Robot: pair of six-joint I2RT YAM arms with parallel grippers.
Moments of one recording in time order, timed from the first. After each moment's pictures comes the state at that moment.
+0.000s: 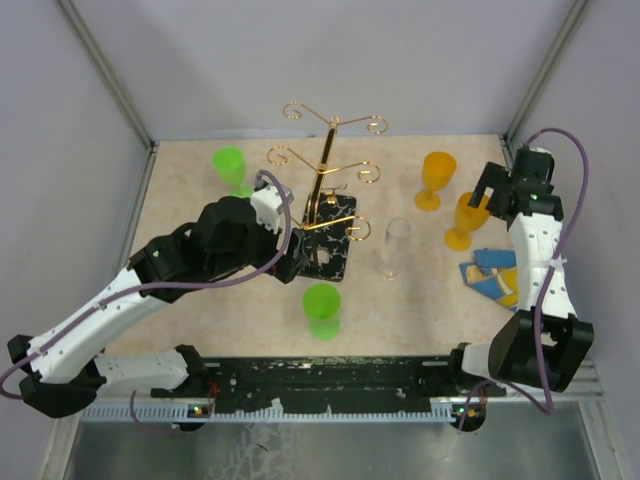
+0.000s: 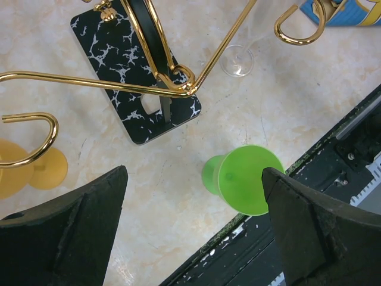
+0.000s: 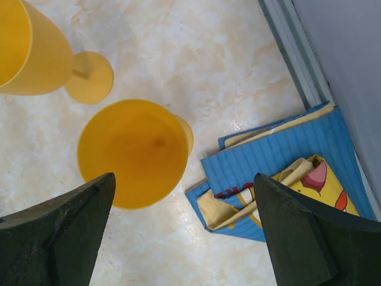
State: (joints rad) left arm -0.98 1.09 1.34 -0.81 -0.18 -0.25; right arm -0.23 1.30 1.22 -0.67 0.10 0.18
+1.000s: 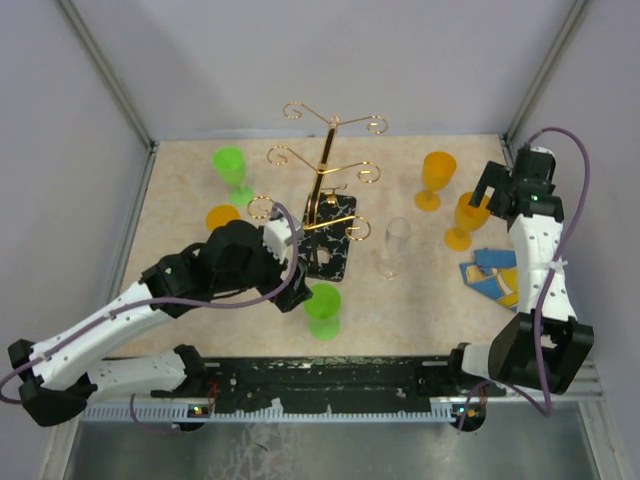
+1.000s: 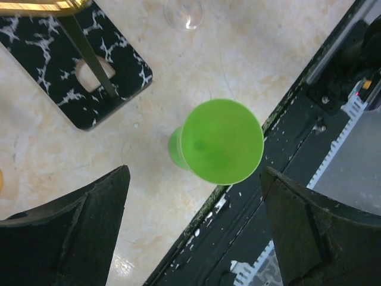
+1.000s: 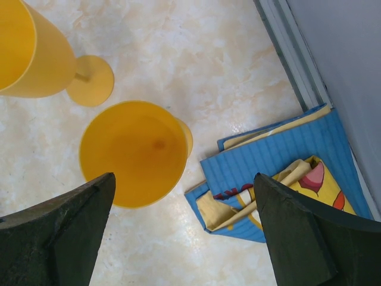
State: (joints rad) left arm -0.98 0.99 1.13 -0.70 0.04 -0.20; right arm -0.23 1.29 1.22 -0.67 0.11 0.18
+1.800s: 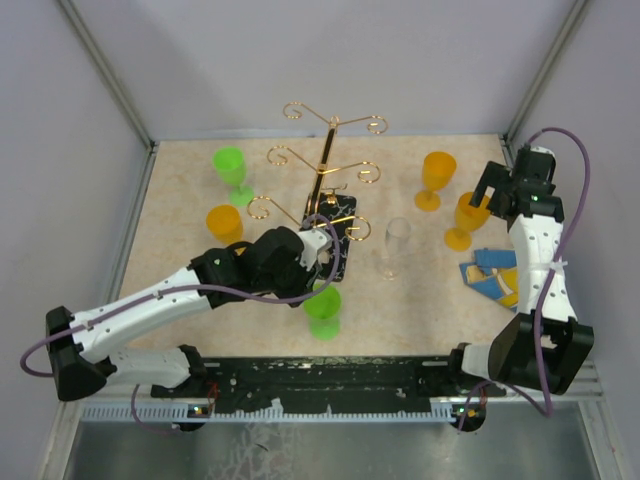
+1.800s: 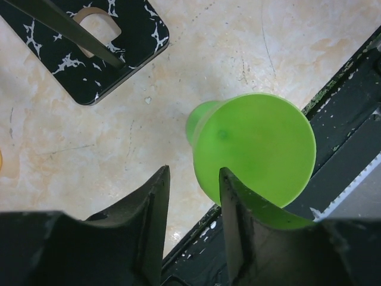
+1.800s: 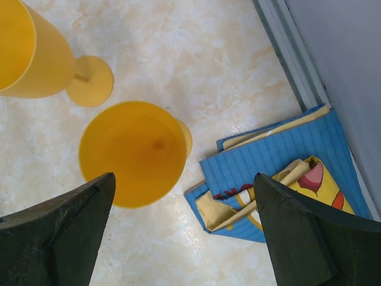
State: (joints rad) left arm -1.06 1.19 1.10 -0.73 -0.09 -0.22; right arm -0.23 1.29 1.22 -0.67 0.11 0.18
